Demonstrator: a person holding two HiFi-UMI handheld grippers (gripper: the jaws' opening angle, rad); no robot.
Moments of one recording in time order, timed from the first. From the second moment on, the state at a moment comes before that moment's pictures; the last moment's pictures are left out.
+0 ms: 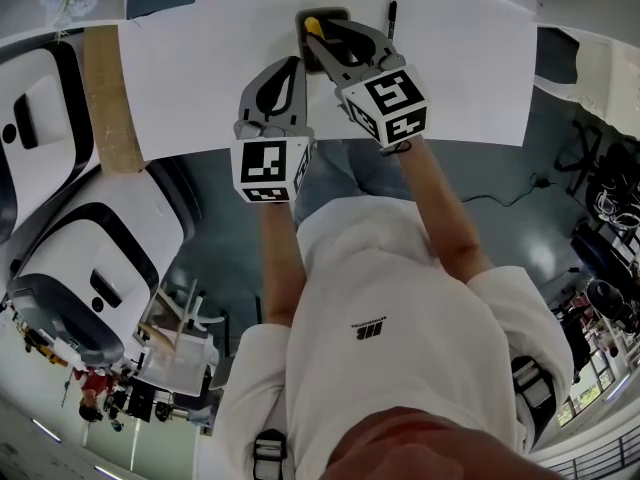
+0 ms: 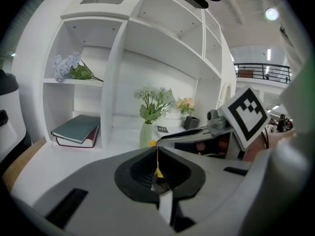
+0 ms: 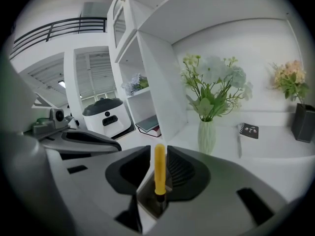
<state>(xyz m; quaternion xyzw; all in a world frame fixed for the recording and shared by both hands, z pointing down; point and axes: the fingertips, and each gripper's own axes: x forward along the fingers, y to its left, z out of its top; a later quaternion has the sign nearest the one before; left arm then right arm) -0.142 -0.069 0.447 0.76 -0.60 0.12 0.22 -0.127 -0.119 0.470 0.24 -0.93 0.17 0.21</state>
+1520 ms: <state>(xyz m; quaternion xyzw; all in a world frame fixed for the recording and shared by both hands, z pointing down) -0.028 -0.144 0.468 0.83 -0.49 0.15 0.20 0.019 -0.185 0.539 0.39 -0.86 0.22 0.26</state>
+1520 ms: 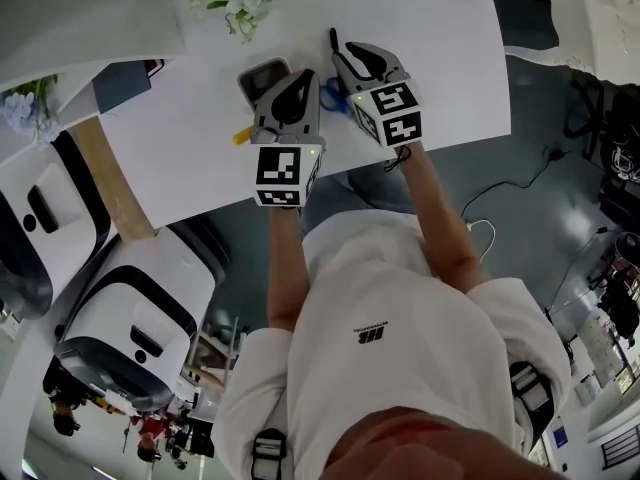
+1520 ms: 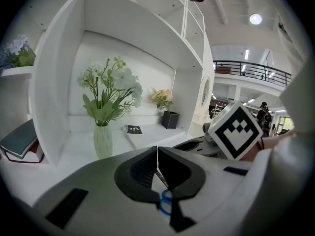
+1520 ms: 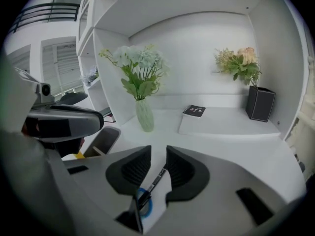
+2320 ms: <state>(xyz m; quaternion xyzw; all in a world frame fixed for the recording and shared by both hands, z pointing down) -0.017 -0.172 0.479 0.84 -0.47 0.18 0.20 0.016 -0.215 0.592 0.38 -0.83 0.25 0.31</state>
